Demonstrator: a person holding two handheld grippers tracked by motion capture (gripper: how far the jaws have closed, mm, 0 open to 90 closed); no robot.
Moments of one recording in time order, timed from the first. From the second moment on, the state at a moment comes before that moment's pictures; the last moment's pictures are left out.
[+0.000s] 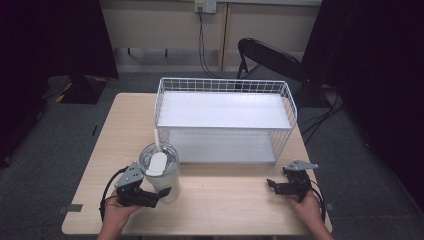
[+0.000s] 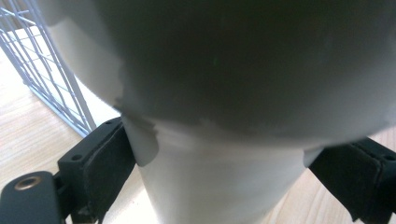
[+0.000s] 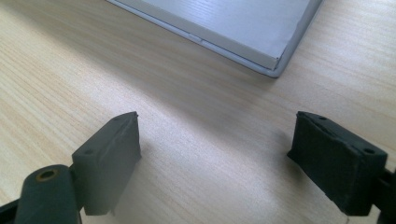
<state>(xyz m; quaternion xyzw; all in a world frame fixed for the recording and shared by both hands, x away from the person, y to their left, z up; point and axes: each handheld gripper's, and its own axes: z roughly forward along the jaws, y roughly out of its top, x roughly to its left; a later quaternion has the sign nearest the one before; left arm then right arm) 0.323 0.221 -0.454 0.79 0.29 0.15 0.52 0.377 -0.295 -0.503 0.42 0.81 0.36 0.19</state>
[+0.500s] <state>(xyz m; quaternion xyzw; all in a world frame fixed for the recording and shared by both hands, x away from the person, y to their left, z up) 0.327 0.219 -0.457 0.78 0.30 0.14 0.54 0.377 -0.295 -0.503 0.42 0.81 0.36 0.19</state>
